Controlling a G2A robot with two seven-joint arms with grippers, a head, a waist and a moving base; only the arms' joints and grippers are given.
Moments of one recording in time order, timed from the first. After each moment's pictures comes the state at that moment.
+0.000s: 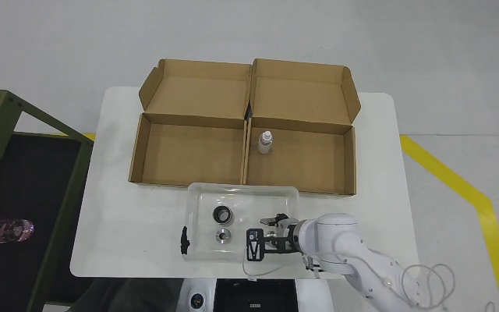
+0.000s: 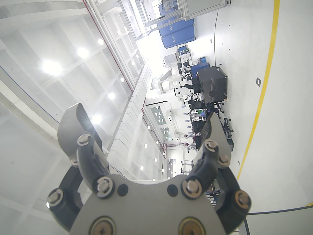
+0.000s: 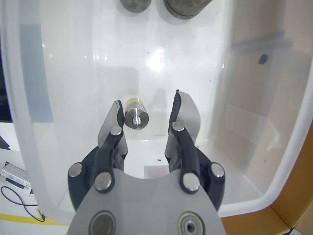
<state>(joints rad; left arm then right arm) -0.19 -0.18 -0.57 -1.44 2.04 -0.23 0.13 -1.22 -1.07 0.84 -2.03 -1.33 -0.78 1.04</state>
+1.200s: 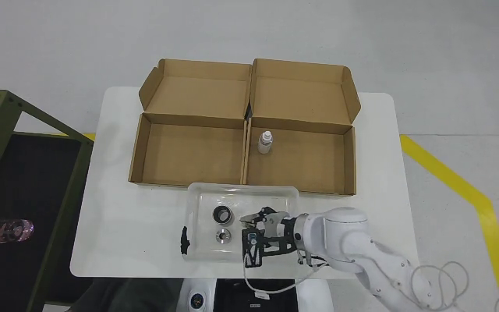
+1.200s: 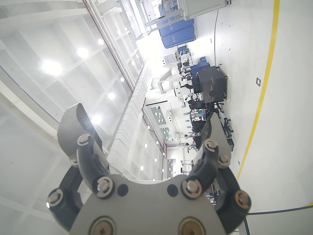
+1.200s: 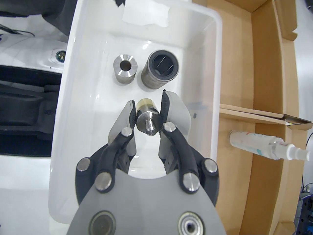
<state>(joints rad) -0.19 -0.18 -0.57 -1.44 2.04 -0.23 0.13 -1.19 -1.03 0.88 -2.09 -1.42 -0.80 0.57</state>
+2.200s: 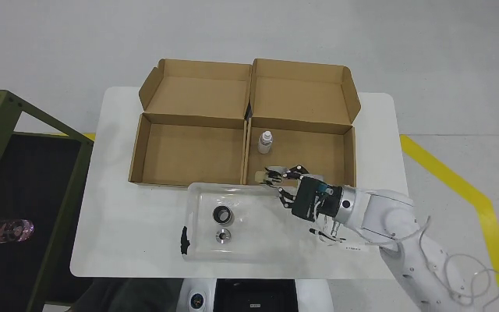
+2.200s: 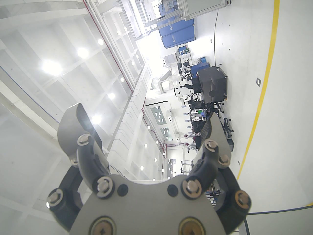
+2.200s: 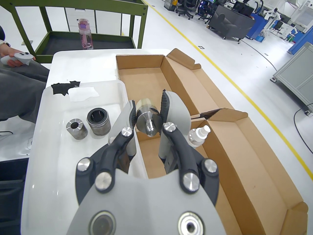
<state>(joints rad) -0.19 -0.18 -0.57 -1.44 2.04 -0.23 0.13 -1.27 -1.01 1.18 -2.02 -1.26 -0.69 0.10</state>
